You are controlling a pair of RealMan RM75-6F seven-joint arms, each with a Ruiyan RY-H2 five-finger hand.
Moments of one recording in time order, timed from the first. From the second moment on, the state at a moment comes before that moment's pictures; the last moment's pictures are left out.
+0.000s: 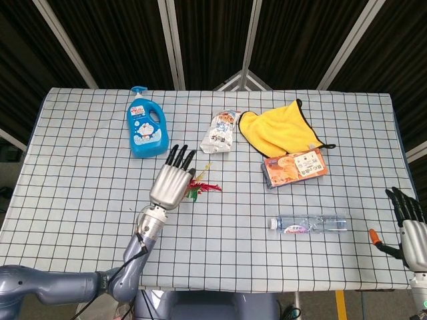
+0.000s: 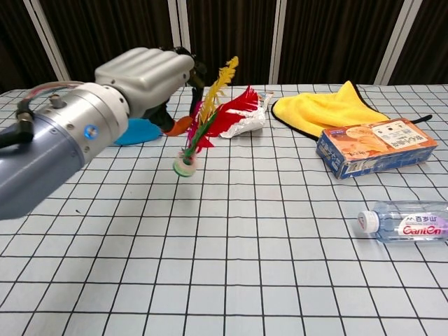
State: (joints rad) left arm -0.79 -1.78 -0.30 -1.62 1.09 1.25 0.94; right arm 0.05 -1.03 0.08 -1.70 -1.43 1.45 0.20
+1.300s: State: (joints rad) left arm -0.51 -1.49 -0.08 -1.68 1.23 1.31 0.54; right arm 0.05 -1.03 0.08 -1.71 -1.44 1.44 0.17
